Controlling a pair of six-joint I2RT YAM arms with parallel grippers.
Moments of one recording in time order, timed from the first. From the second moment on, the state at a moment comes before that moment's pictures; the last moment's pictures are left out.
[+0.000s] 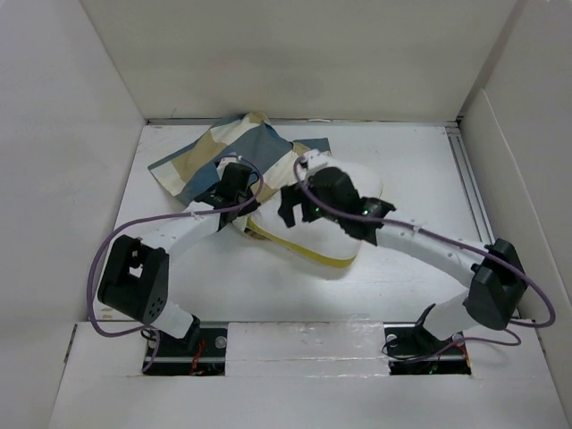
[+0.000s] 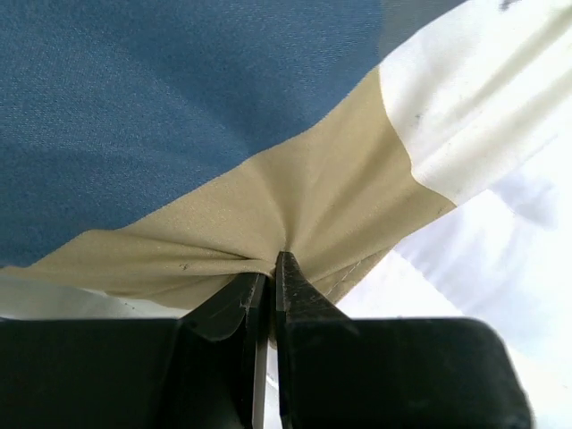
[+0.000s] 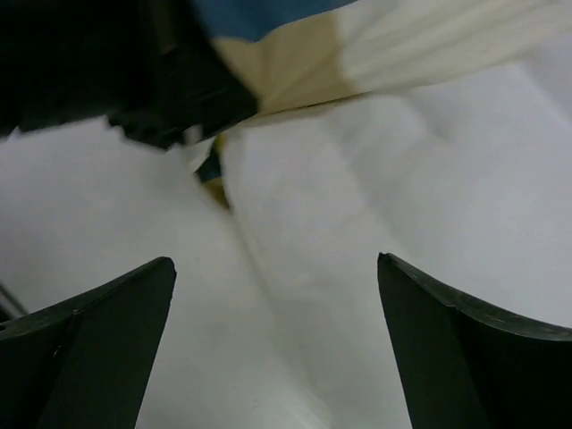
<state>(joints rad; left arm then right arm) -0.46 1.49 0.93 -0.22 -0.21 -0.72 0.75 1.50 1.19 -0.22 0.12 0.35</state>
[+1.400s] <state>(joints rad) -0.79 1.43 1.20 -0.29 -0.02 -0.76 0.72 1.41 0.92 0.20 0.26 0.48</state>
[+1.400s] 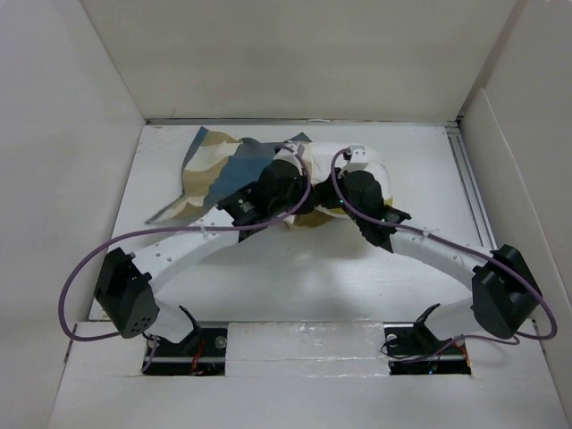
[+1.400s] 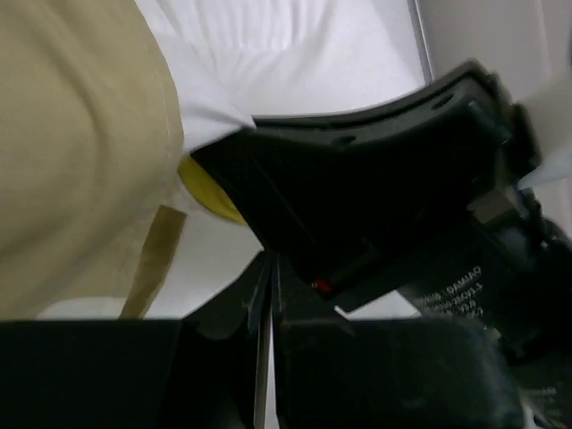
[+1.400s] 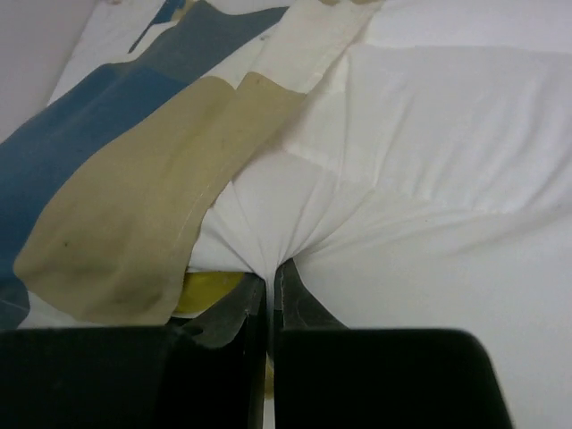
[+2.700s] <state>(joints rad) -0.99 1.79 1.13 -0.64 -0.75 -0.87 0.62 1.43 0.73 0.45 -0.07 0.55</state>
